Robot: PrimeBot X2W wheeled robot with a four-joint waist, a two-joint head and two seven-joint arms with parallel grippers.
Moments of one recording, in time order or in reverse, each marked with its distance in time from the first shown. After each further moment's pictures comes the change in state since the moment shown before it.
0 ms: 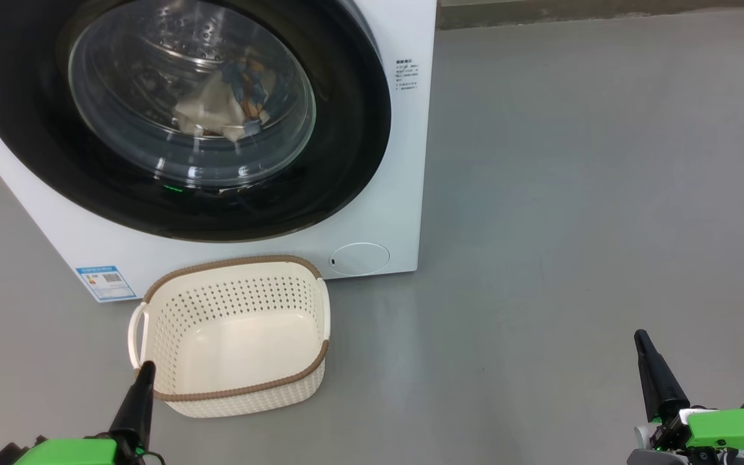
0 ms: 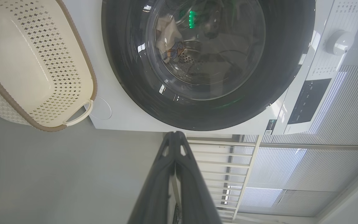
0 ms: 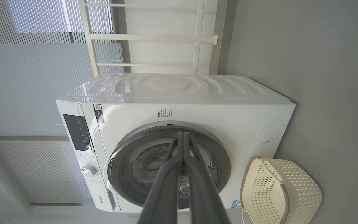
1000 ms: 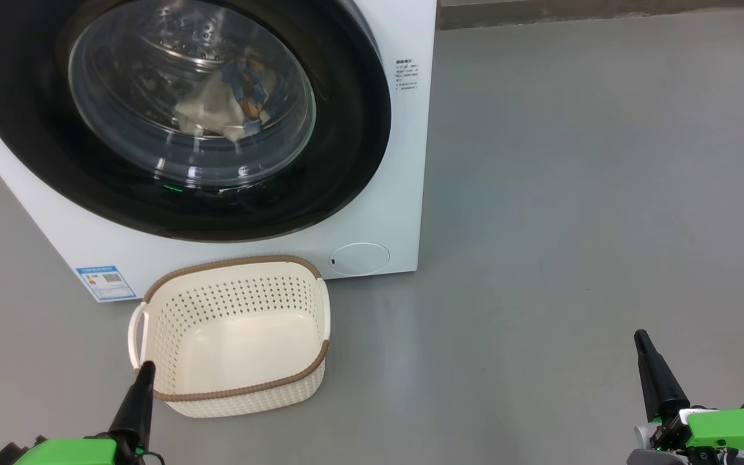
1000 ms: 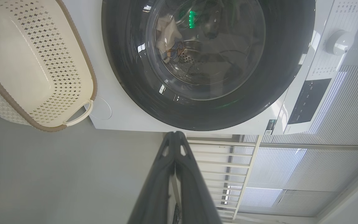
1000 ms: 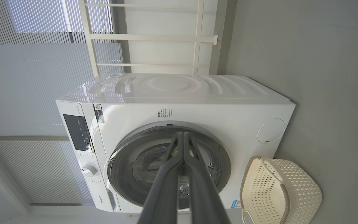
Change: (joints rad) left arm 0.000 0.000 0.000 0.000 0.000 0.000 0.000; right arm 0.000 0.000 0.000 0.000 0.000 0.000 0.000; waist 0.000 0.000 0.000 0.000
